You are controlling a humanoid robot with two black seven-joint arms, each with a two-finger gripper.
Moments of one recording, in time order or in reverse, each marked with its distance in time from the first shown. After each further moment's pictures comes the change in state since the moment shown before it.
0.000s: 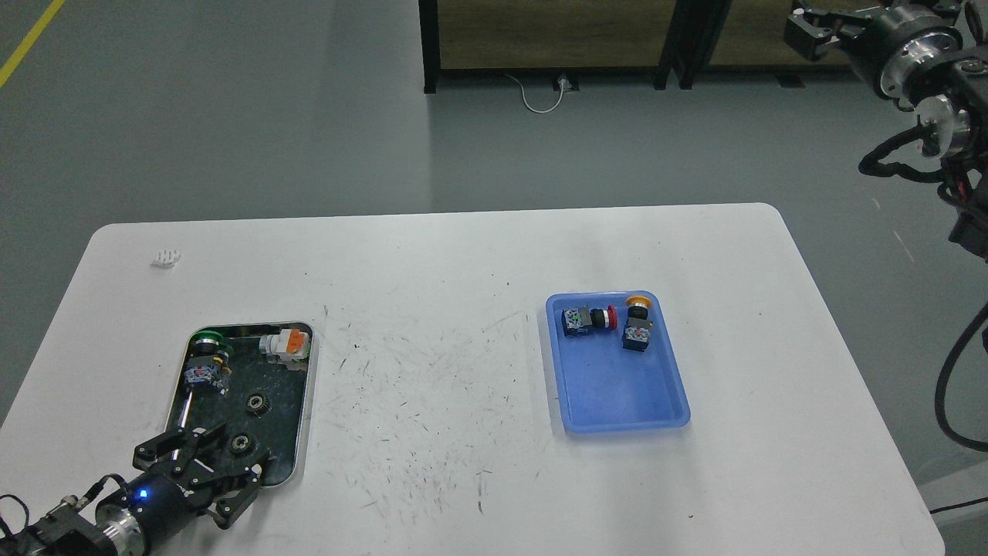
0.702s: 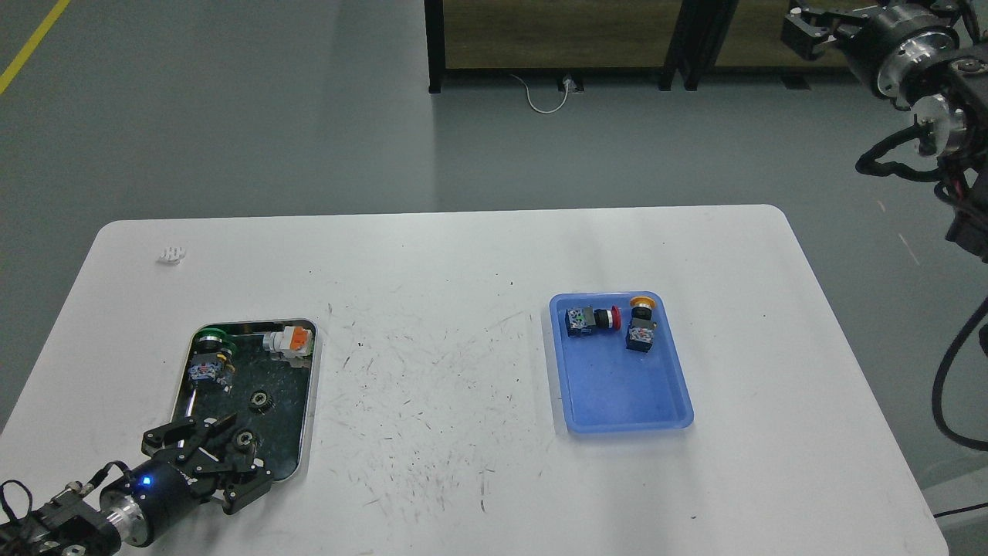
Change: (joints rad) left arm -0.035 0.000 -0.005 -0.001 -0.002 -0.012 0.000; right arm 0.003 0.003 0.000 -0.005 0.000 0.000 0.000
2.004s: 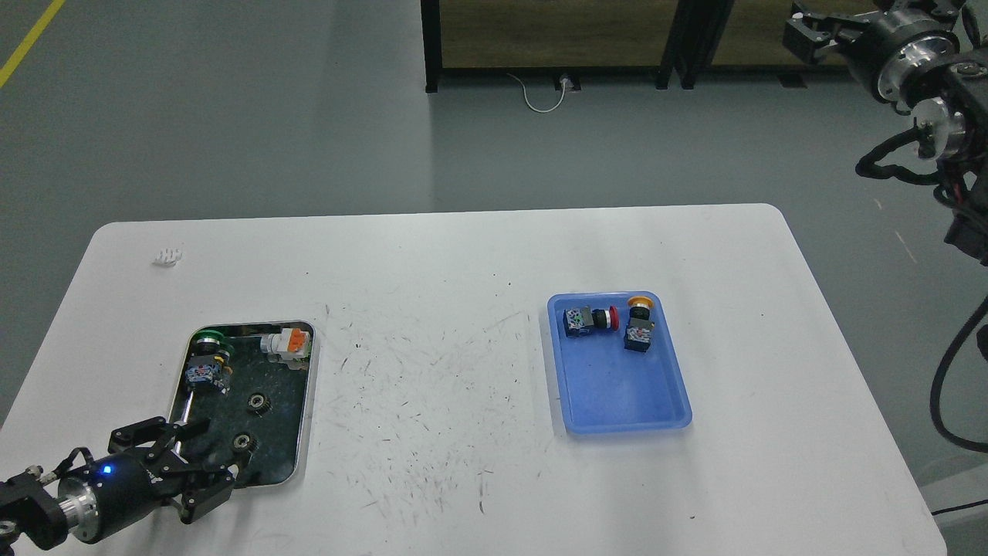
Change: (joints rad) left arm -0.053 0.153 0.005 -0.086 -0.053 -0.211 0.135; right arm -0.004 0.012 0.000 -0.020 0.000 -0.006 -0.006
